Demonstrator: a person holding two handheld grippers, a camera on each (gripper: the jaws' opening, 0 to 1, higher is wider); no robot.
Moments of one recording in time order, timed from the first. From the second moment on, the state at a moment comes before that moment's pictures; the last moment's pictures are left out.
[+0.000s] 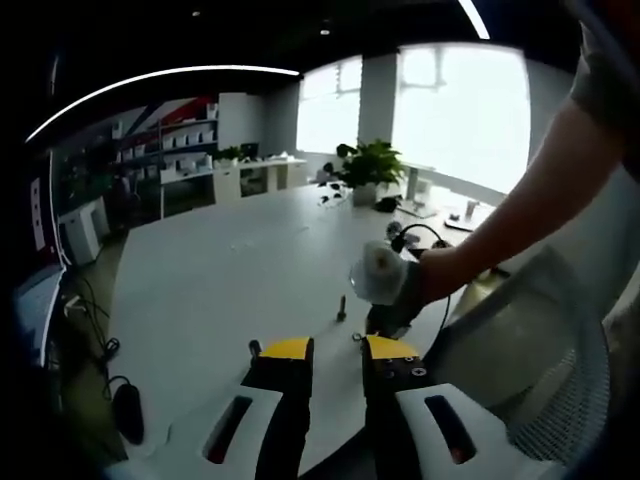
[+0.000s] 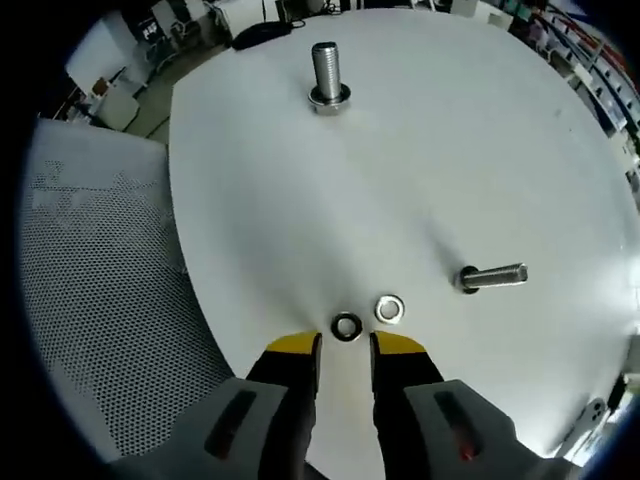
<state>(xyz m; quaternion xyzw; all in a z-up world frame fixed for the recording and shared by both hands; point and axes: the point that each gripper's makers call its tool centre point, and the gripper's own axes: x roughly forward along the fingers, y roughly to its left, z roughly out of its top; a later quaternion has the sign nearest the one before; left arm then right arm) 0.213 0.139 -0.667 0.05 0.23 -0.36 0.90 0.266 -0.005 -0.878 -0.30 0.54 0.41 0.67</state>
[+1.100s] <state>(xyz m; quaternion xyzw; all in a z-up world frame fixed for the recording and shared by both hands) 0.214 0.140 -0.668 0.05 0.23 -0.36 0.90 0.262 0.001 -0.879 -0.36 0.49 0.47 0.65</state>
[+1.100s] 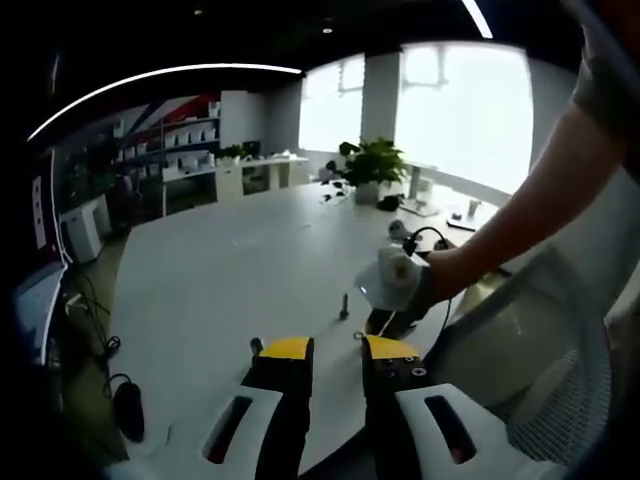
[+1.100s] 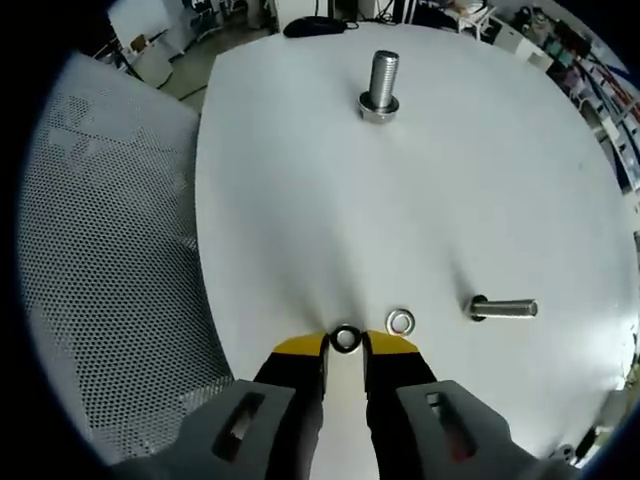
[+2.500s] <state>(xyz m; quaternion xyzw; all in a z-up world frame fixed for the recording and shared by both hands) 0.214 0.140 -0.668 0.06 0.23 -0.36 0.90 0.259 -0.003 -0.879 -0.37 0.50 0.40 0.67</state>
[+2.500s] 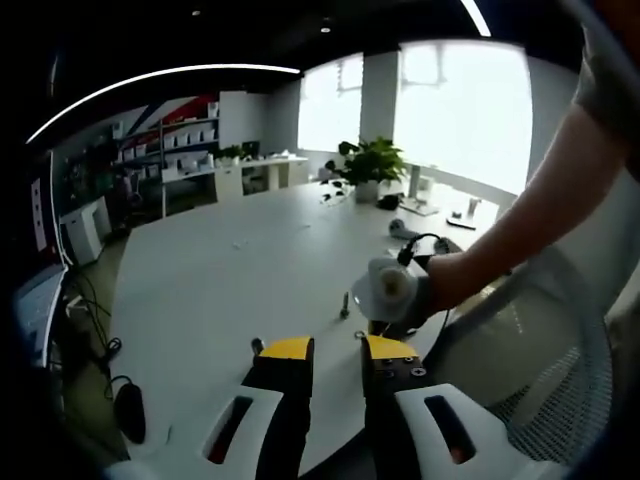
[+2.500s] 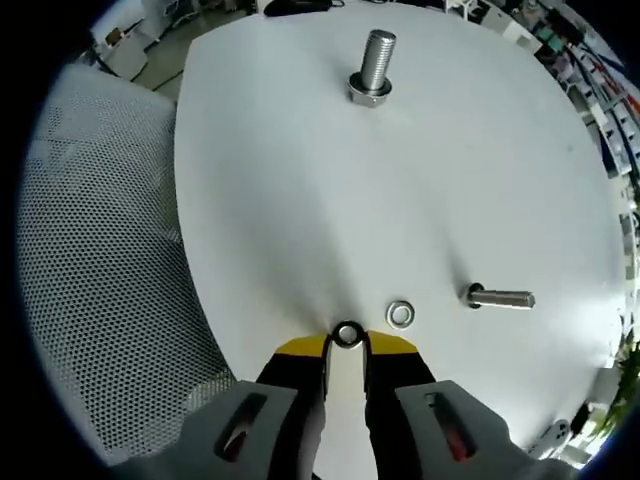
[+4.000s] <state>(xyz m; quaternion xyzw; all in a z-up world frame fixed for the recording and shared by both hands) 0.213 0.140 -0.670 0.05 0.23 -0.36 0.90 0.298 -0.015 -0.876 -0.29 0.52 0.37 0.71</state>
